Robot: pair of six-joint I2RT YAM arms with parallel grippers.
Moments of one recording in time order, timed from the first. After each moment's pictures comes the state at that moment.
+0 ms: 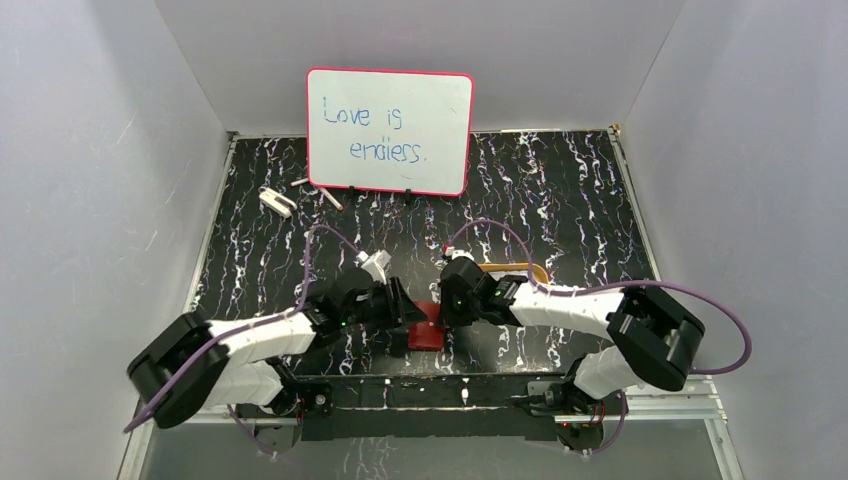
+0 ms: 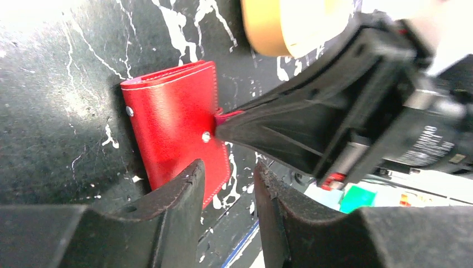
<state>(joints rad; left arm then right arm) -0.84 1.27 0.35 0.34 0.27 -1.01 1.01 1.41 0.68 -0.22 0.00 0.78</state>
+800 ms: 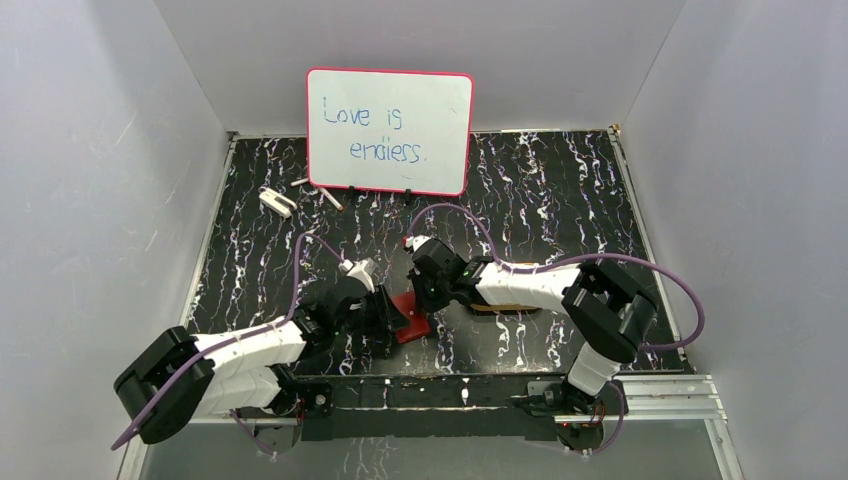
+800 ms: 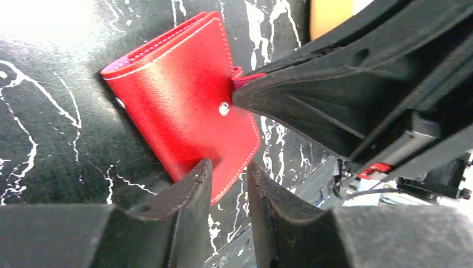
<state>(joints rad) -0.84 1.10 0.29 0.16 0.11 -0.98 1.01 1.66 0.94 -0.22 -0.05 0.46</state>
